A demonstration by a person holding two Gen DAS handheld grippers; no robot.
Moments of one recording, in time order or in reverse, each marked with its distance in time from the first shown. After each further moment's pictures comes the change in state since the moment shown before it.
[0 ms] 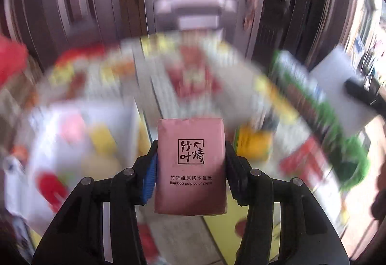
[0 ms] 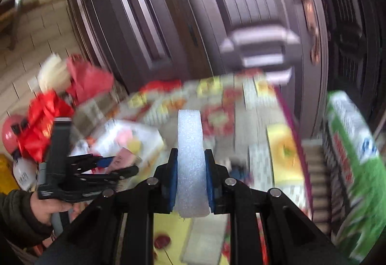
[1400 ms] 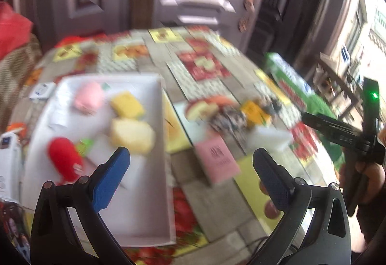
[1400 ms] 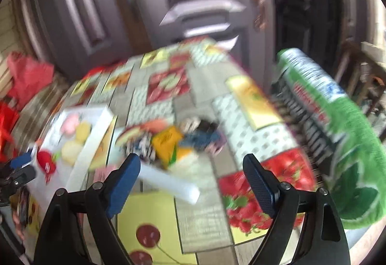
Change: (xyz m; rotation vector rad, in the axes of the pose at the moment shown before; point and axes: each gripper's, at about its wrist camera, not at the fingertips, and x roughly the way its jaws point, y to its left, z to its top) left arm 0.001 0.065 -0.078 -0.048 0.105 -0.116; right arm 0.063 0.010 -0.077 0.144 0.190 -0.350
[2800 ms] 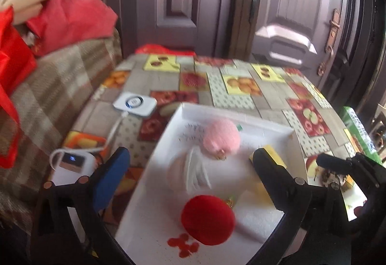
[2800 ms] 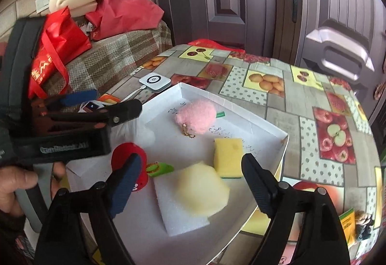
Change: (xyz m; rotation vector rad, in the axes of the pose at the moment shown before) left arm -0.022 0.192 0.027 -0.230 -0.203 0.343; right arm 0.072 0.276 0.020 -0.493 0.016 0.320
